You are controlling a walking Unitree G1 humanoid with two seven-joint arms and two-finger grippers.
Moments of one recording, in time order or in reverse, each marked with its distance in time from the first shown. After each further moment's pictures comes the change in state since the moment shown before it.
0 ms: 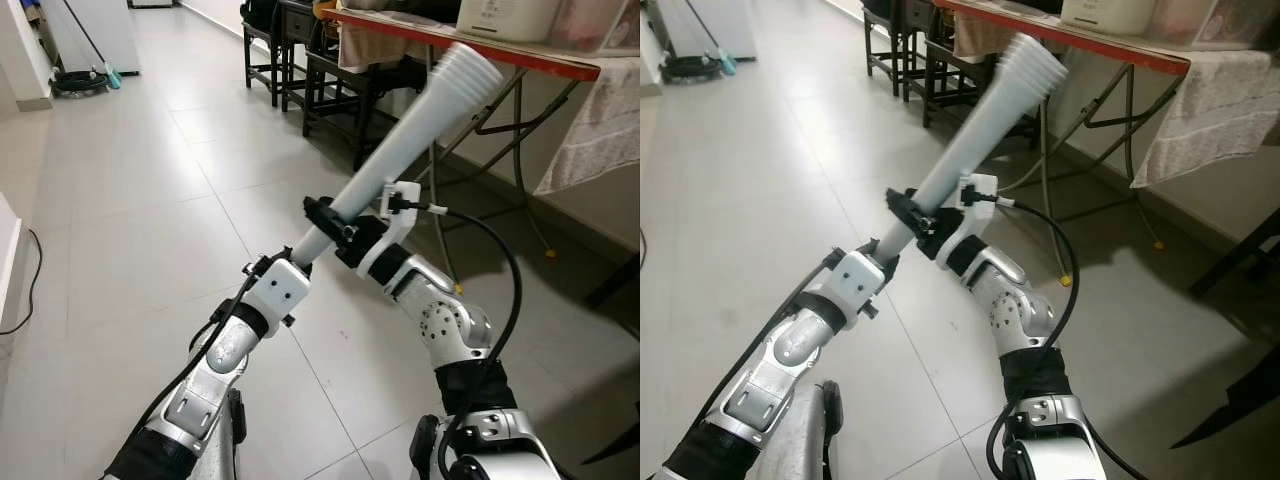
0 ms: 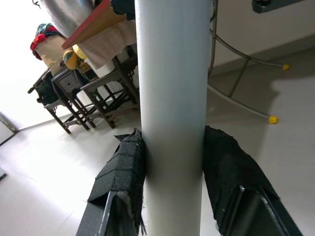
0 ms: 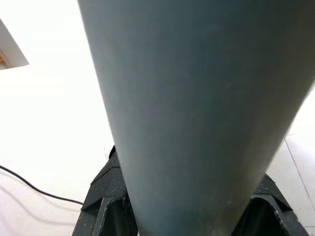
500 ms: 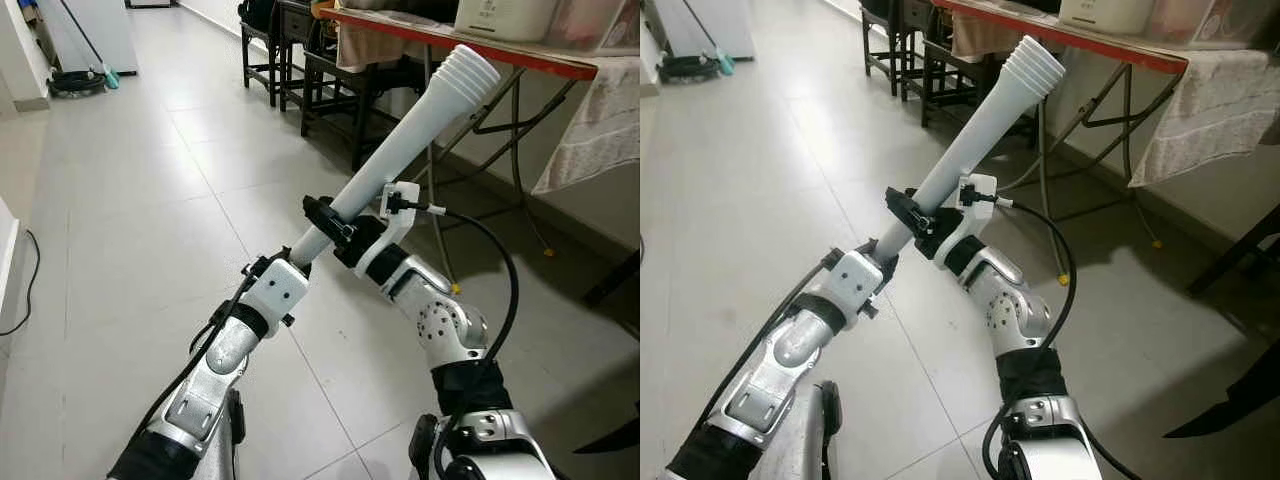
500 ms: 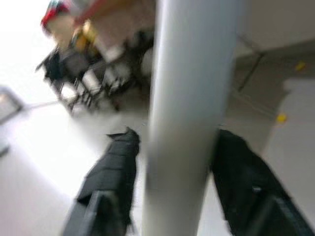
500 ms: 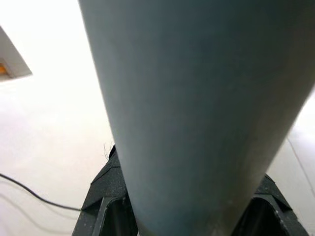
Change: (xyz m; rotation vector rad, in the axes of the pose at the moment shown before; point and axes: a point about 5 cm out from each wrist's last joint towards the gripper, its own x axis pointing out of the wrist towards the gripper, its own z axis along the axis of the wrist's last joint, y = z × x) left arm -0.006 0.009 -0.020 -0.073 0.097 0.095; right arm 0.004 0.003 0.004 0.021 -0.031 -0.003
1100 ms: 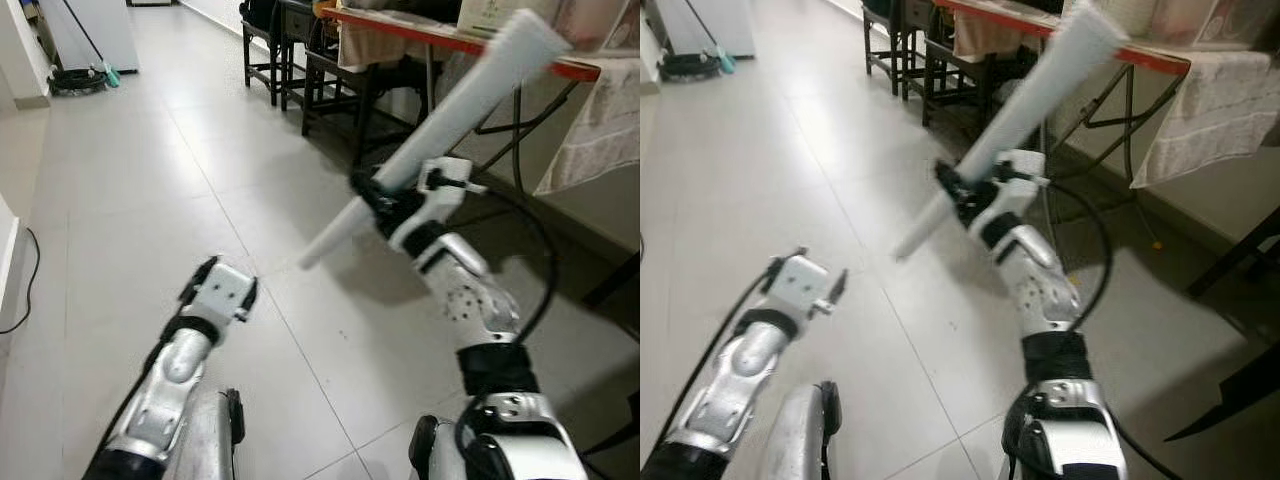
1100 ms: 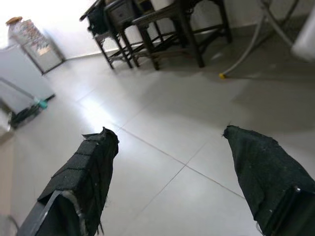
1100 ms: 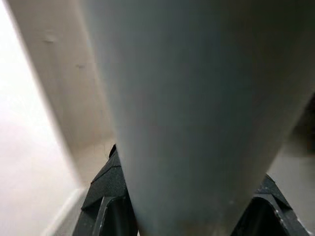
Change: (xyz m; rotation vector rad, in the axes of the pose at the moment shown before) left arm -0.035 0.040 -0.030 -0.016 0.150 0.177; right arm -0.035 -0.045 0.054 -0.348 -0.143 -0.312
